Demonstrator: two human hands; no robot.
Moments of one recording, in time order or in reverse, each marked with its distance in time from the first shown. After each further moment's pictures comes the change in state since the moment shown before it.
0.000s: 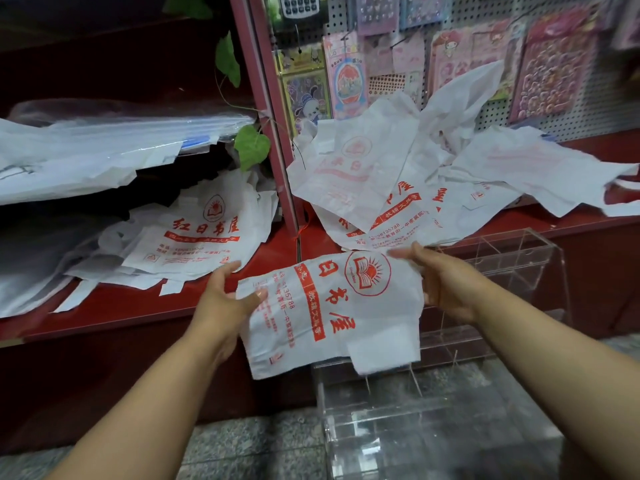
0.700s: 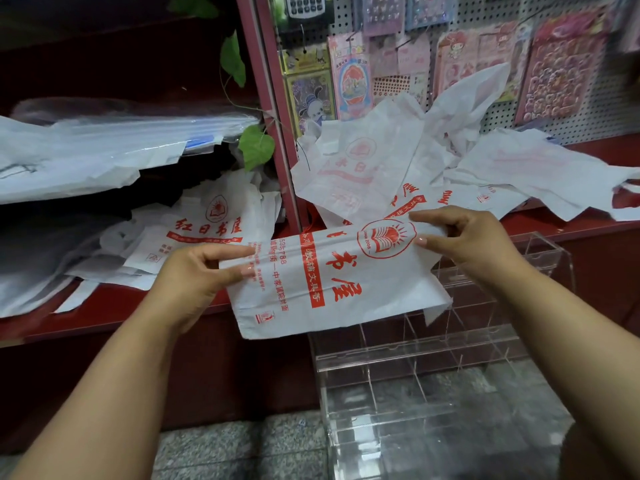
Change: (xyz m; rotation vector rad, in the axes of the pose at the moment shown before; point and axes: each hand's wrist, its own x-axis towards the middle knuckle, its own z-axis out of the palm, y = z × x) left_hand 0.004 0.042 -0.035 0.104 -0.162 0.416; right_hand -0.012 -0.046 0.002 -0.548 0.237 -0.524
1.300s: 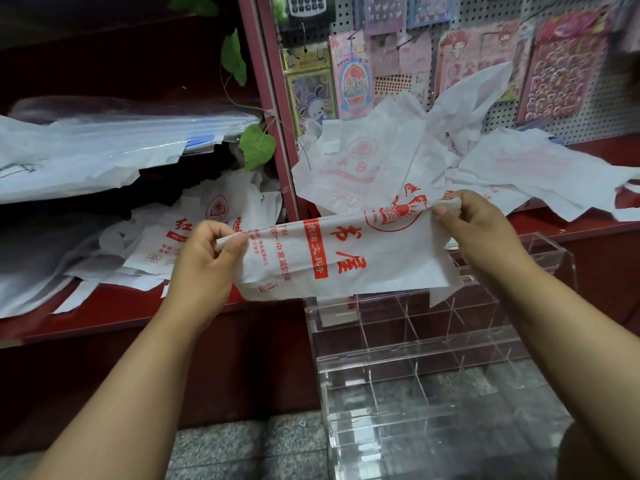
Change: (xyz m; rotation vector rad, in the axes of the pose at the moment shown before) left_hand 0.008 -0.006 0.017 0.124 0.222 0.175; right_hand 0.004 -0.006 0.001 0.011 0.147 0.027
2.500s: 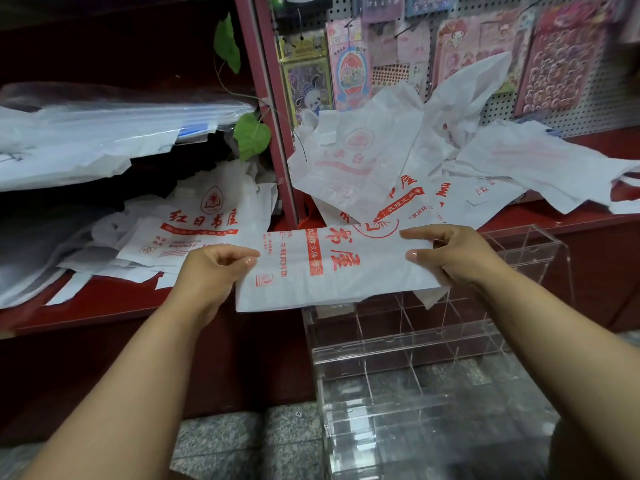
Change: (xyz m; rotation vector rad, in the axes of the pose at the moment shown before) left_hand 0.003 -0.020 0.008 -0.053 -0.117 -0.353; right_hand -0.006 0.026 0.005 0.038 -0.260 0.278
